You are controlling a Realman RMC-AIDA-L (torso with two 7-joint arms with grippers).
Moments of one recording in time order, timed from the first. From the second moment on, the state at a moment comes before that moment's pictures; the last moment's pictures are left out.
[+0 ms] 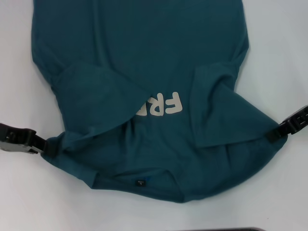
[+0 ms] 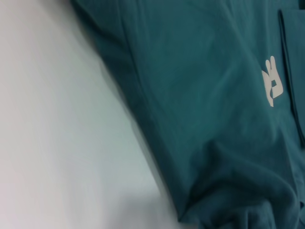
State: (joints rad) left arm -0.63 -1.92 -2.48 -0.62 -0.55 1.73 -2.34; right arm 0.70 1.92 -0.80 -0.62 -2.64 -1.65 2.15
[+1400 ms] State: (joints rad) left arm -0.57 -1.94 -2.59 -0.63 -0.55 1.76 -2.28; right arm 0.69 1.92 -0.75 -0.63 -2.64 -1.62 2.15
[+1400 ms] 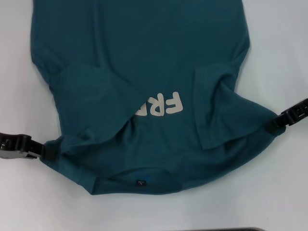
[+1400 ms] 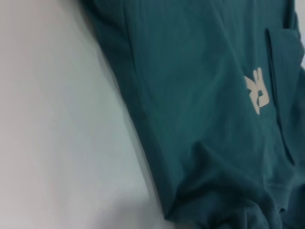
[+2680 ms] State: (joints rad) left arm -0.38 -1.96 -2.79 -0.76 -0.65 1.90 -2.17; right arm 0.68 1.90 -0.63 -0.64 -2.57 -1.76 2.02
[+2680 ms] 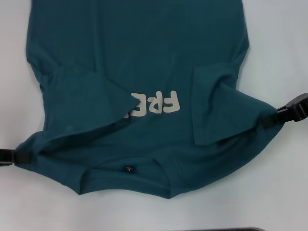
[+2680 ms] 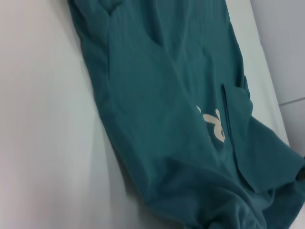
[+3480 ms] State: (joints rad) left arm -0.40 -1.97 -2.82 -0.73 -0.70 1.89 -2.15; right arm 0.68 1.91 -0.63 -0.64 -2.56 -1.73 2.01
